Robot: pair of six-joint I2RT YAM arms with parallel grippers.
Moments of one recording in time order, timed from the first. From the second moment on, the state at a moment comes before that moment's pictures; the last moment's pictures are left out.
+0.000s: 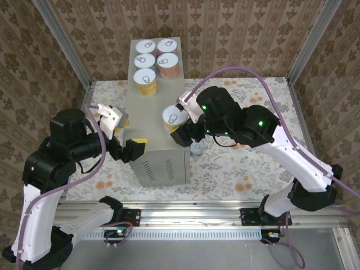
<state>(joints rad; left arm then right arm) -0.52 0.89 1.57 -1.15 0.42 0.08 0.97 1.47 1.94 -1.10 0.08 0.09</state>
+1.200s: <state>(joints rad) -0.52 0.89 1.49 -1.06 0.42 0.09 0.93 1.41 1.65 -0.66 0.12 0.10</state>
